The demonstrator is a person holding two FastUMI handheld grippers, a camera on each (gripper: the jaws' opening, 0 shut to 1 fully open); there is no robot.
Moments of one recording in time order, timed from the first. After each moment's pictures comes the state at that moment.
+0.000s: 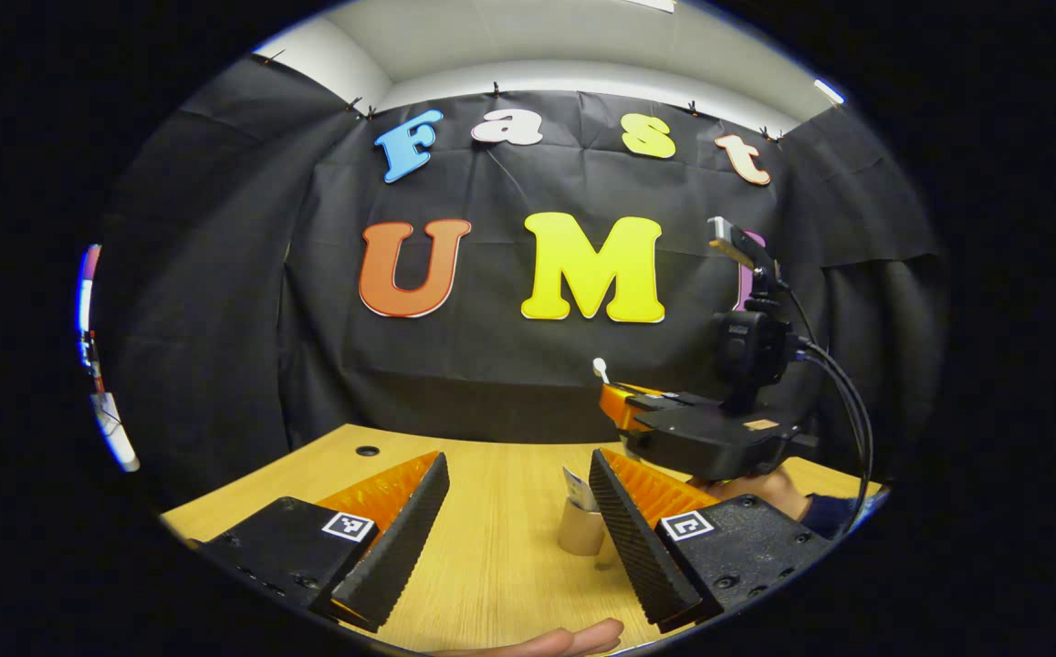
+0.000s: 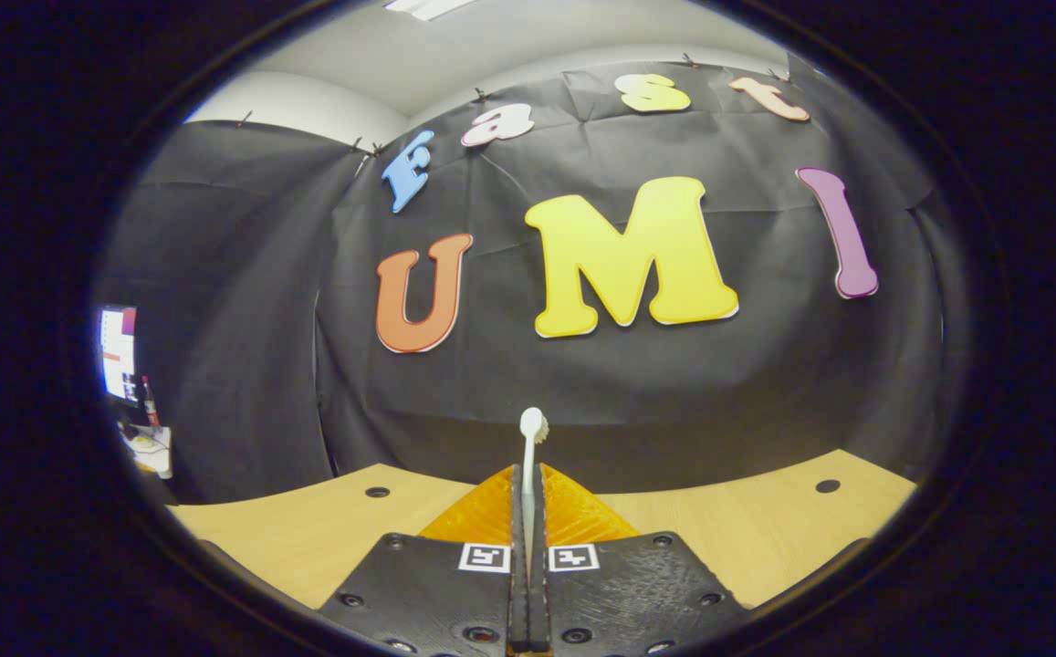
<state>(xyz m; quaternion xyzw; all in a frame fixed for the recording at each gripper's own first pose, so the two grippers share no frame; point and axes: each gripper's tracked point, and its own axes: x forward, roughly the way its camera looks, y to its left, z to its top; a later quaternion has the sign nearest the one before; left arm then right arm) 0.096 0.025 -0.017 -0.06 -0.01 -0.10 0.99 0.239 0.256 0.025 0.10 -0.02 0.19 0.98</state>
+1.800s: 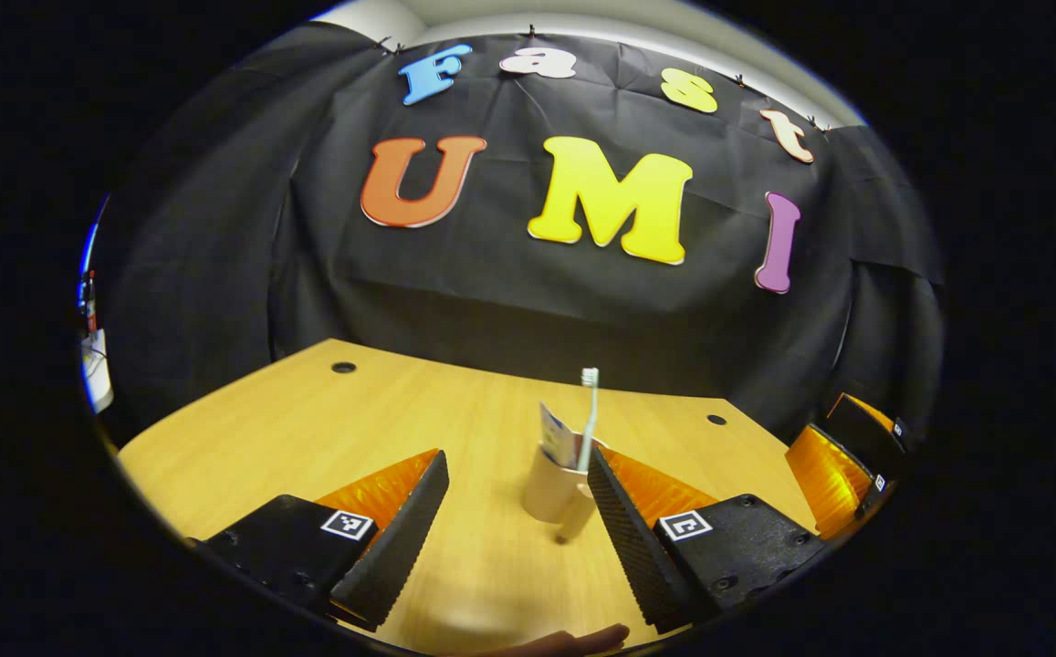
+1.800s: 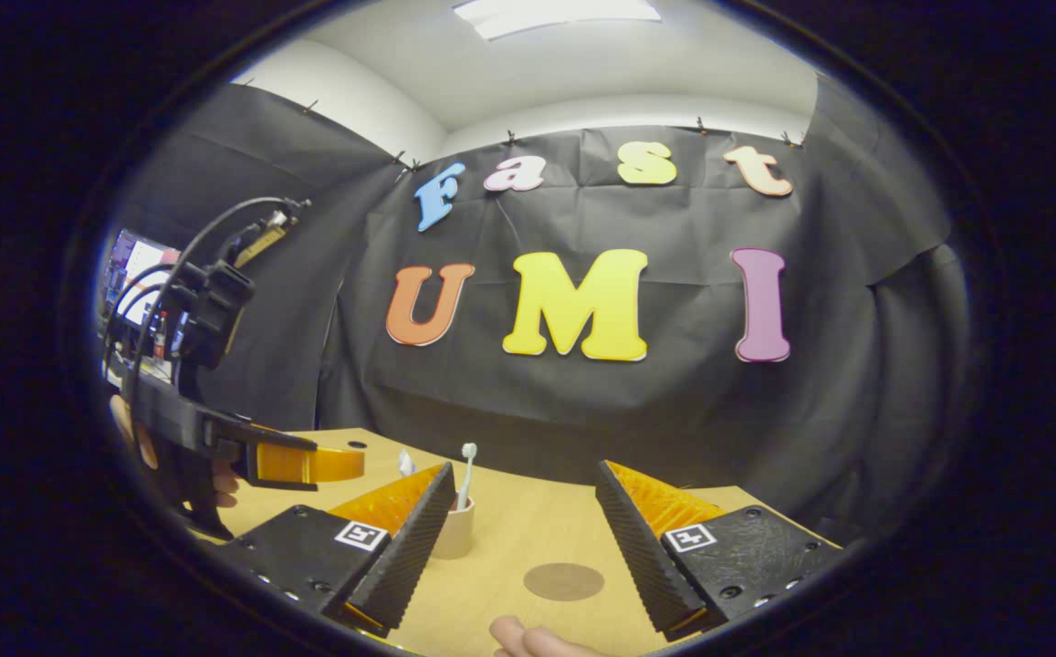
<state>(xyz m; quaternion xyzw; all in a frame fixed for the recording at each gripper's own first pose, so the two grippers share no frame) 0.118 -0.043 -0.086 -0.10 0.12 -0.11 0.98 0.051 0.081 -0.010 0.02 -0.08 0.17 0.98</state>
